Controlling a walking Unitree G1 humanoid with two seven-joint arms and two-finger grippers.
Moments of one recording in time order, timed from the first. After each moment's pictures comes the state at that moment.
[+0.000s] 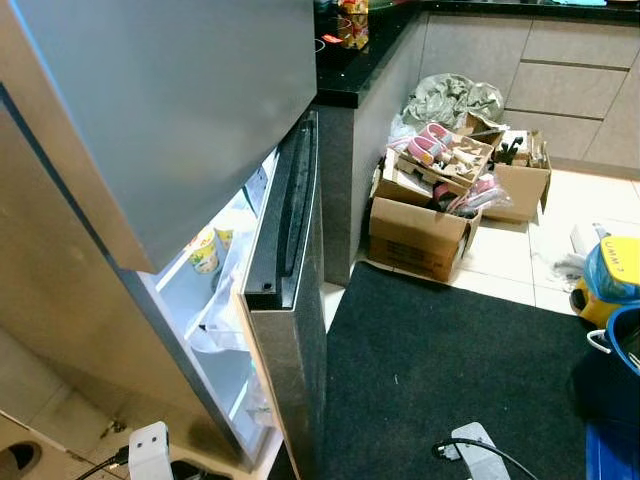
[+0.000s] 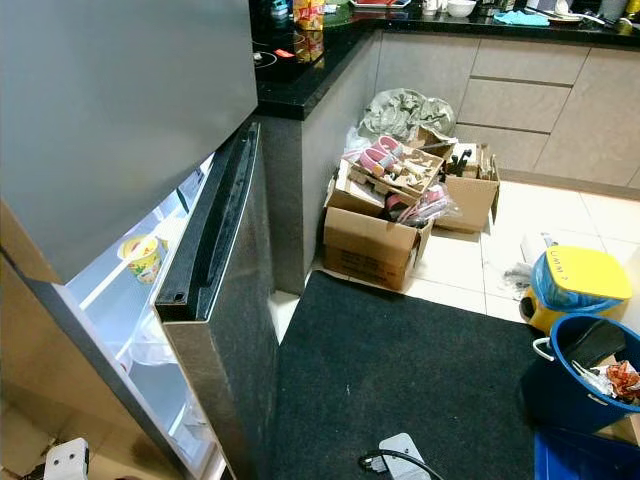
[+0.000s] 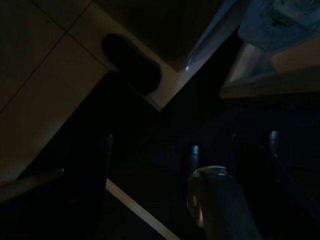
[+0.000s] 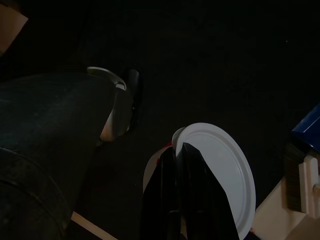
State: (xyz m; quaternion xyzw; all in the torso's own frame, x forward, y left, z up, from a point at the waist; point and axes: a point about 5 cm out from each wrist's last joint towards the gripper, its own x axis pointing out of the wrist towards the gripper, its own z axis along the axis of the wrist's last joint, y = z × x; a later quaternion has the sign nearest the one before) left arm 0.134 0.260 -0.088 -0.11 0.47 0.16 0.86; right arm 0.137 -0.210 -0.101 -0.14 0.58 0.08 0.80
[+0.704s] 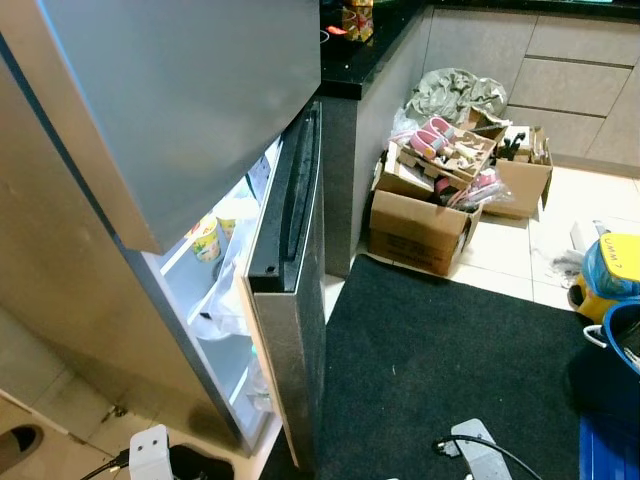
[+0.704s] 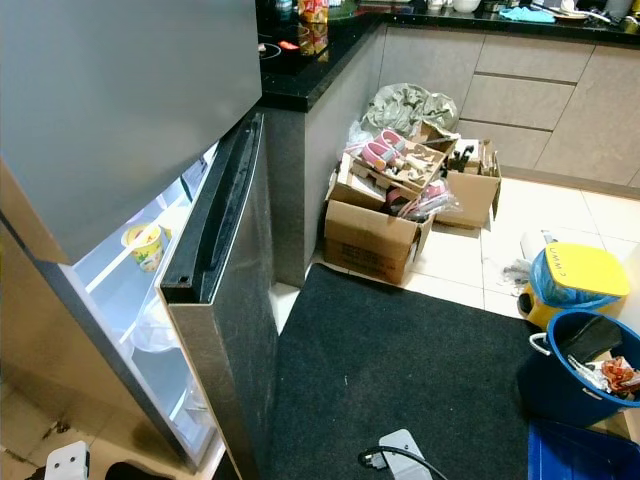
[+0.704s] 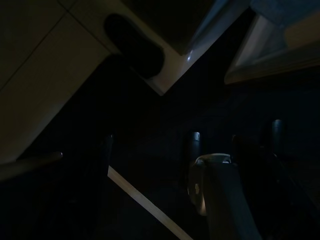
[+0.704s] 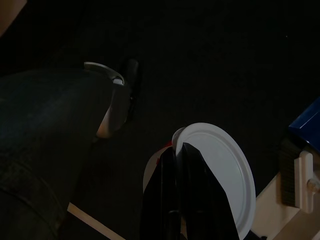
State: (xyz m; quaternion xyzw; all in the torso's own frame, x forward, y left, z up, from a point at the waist) left arm 0.133 0.258 -0.089 -0.12 0.47 0.17 0.86; right arm 0.142 -0.212 -0.099 -0.15 0.57 0.08 0.80
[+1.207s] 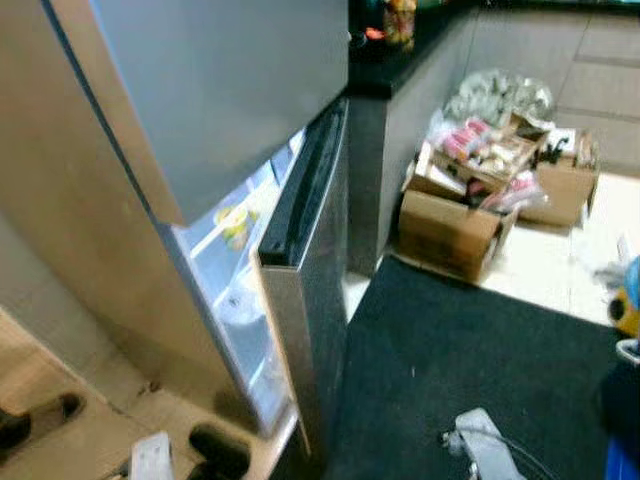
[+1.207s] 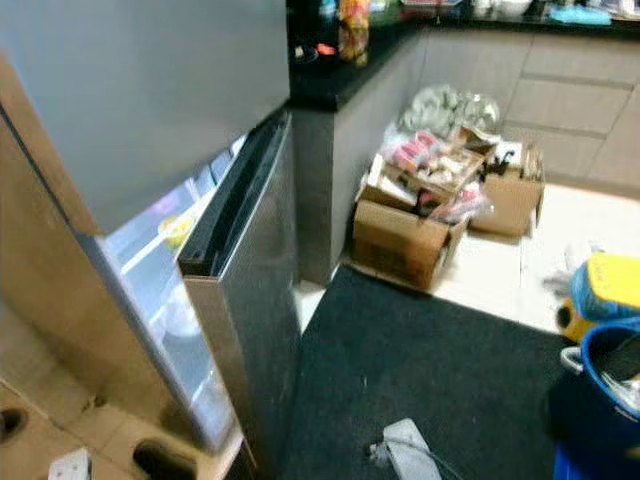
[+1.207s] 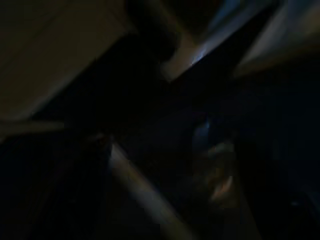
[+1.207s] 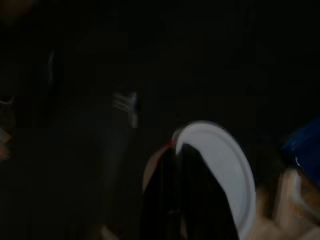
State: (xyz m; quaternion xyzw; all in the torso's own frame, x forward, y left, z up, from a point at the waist) left arm 0.148 0.256 -0.083 -0.12 0.44 0.15 0.88; right arm 0.137 -0.214 -0.100 -0.15 0.58 0.08 0.80
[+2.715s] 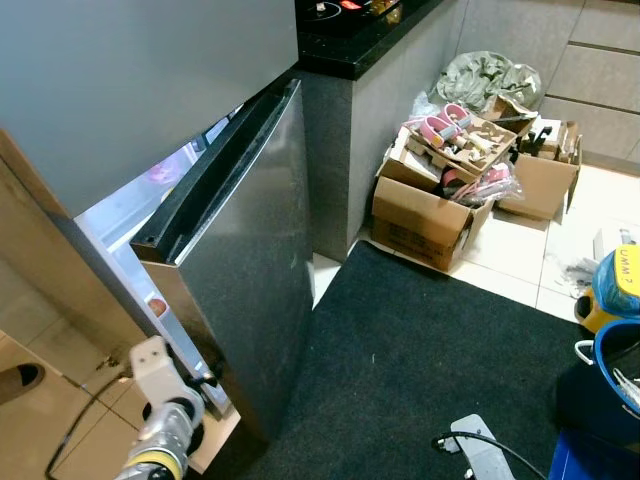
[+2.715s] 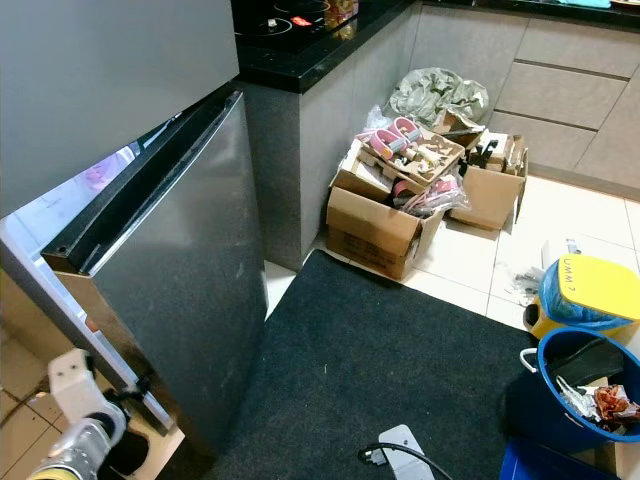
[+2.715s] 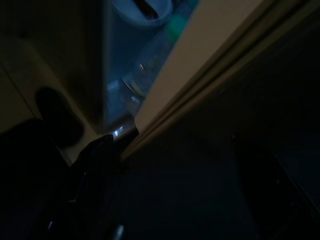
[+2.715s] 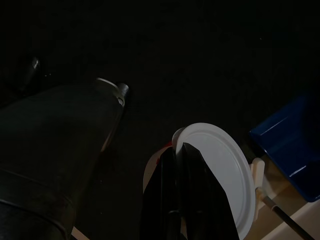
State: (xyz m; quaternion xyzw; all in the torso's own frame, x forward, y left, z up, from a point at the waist) left arm 0.239 0.267 -0.025 -0.21 0.24 0.15 0.94; right arm 0.139 -0.213 -0.100 -0.15 0.57 0.08 0.80
